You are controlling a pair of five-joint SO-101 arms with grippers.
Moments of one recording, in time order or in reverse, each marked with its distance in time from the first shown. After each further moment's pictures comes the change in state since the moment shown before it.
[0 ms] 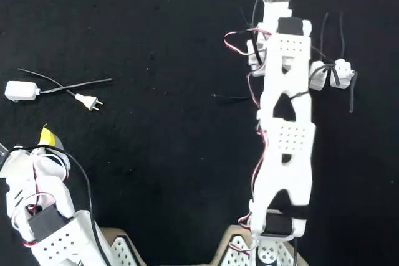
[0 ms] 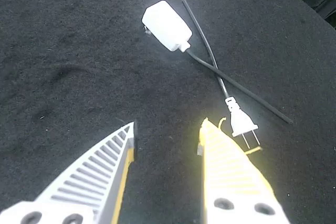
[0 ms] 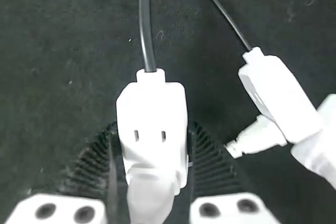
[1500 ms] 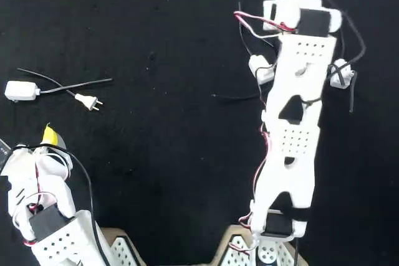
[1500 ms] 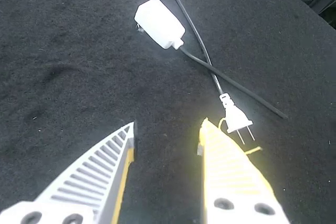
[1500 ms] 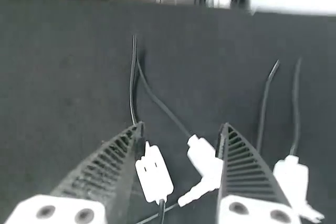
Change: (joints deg) left arm 1.4 0.0 0.0 0.0 0.0; right arm 1.1 -9.6 -25.2 4.8 0.0
